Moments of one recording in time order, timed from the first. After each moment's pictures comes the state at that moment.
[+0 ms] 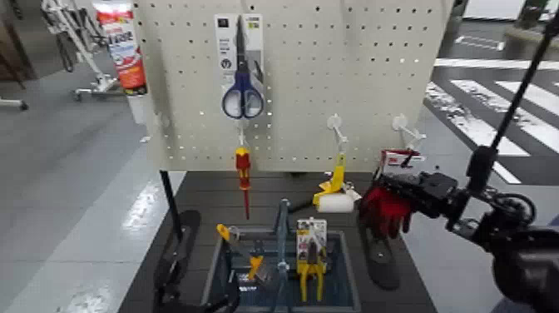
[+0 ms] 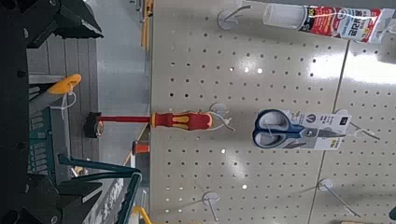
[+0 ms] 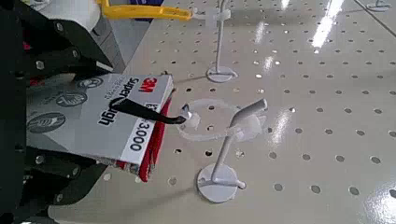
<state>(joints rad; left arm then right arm) 0.32 0.00 -0.12 -1.61 0.03 -0.52 -0.11 -0.41 -0.47 0.20 -1.19 -0.47 -0.03 0.73</state>
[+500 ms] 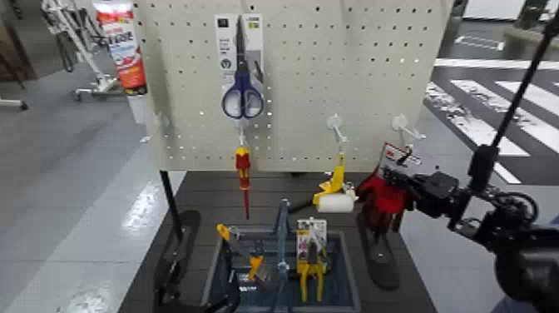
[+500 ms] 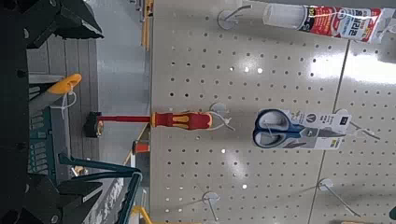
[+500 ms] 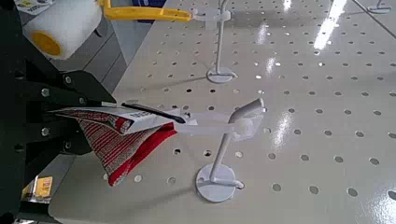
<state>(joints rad) 0.32 0.00 -0.12 -1.61 0.03 -0.52 -0.11 -0.41 -0.47 0.20 -1.20 -0.47 -0.03 0.74</state>
